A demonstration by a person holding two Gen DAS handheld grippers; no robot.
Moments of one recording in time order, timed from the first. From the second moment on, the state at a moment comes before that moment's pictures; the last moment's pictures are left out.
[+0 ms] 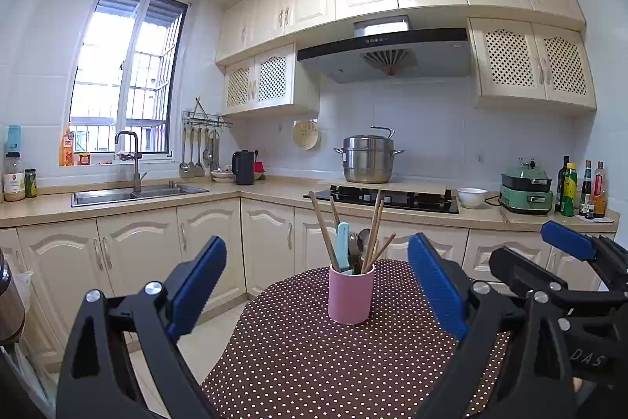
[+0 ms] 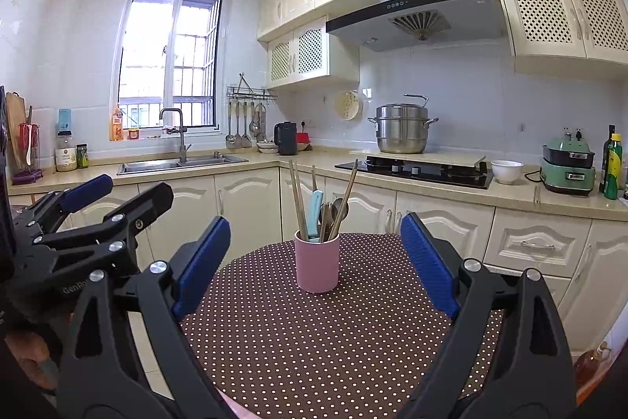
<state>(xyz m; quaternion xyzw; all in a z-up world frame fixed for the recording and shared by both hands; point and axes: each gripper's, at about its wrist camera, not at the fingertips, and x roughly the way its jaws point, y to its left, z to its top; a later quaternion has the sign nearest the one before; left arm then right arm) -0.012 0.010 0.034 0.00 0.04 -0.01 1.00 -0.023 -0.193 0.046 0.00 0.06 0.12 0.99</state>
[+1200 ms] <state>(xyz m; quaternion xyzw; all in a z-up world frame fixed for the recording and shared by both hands) -0.004 0.007 0.023 0.00 0.05 -0.01 1.00 -0.014 -0.194 0.038 0.01 0.08 0.12 0.99</state>
